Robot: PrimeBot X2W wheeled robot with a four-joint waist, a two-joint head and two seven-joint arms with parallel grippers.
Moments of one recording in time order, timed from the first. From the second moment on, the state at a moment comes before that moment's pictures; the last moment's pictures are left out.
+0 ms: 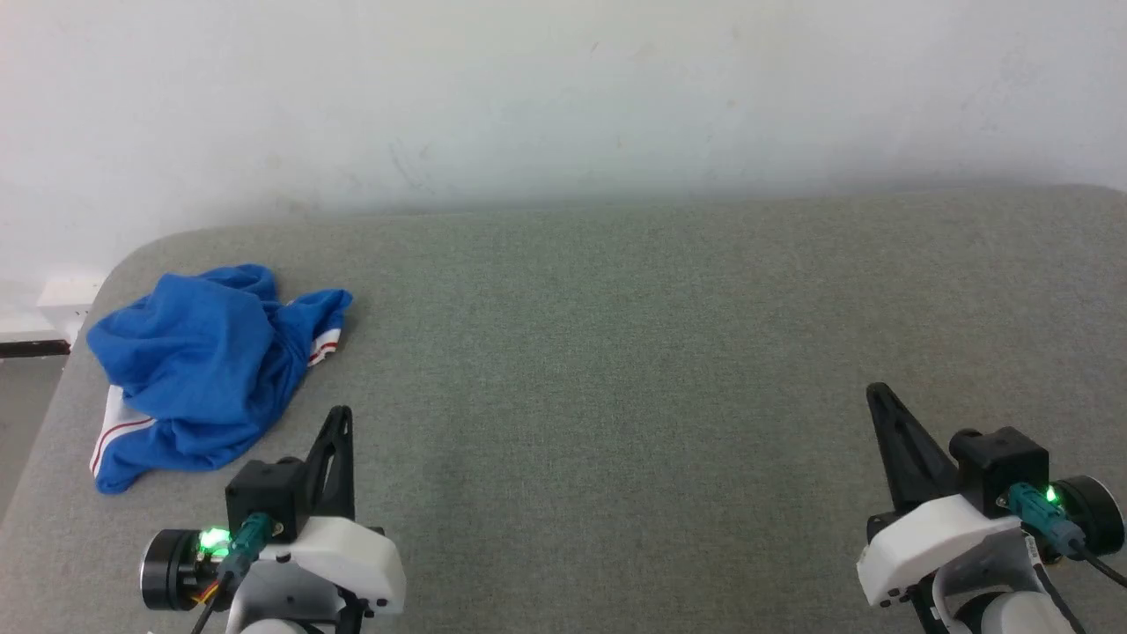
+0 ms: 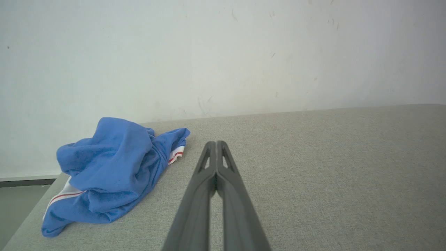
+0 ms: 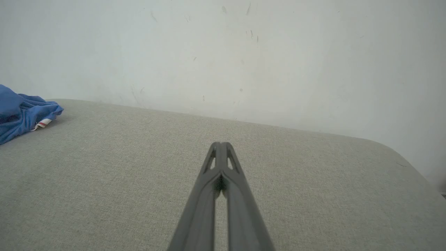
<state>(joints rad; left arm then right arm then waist) 0.01 0.05 0.00 0.00 -0.01 0.01 0.00 0.01 -0.05 0.00 0.00 0.00 0.13 0.00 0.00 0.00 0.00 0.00</state>
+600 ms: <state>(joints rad) 0.01 0.06 0.00 -0.01 -0.01 0.01 -0.02 0.01 -0.05 -0.02 0.01 0.03 0.13 -0.02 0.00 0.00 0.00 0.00</state>
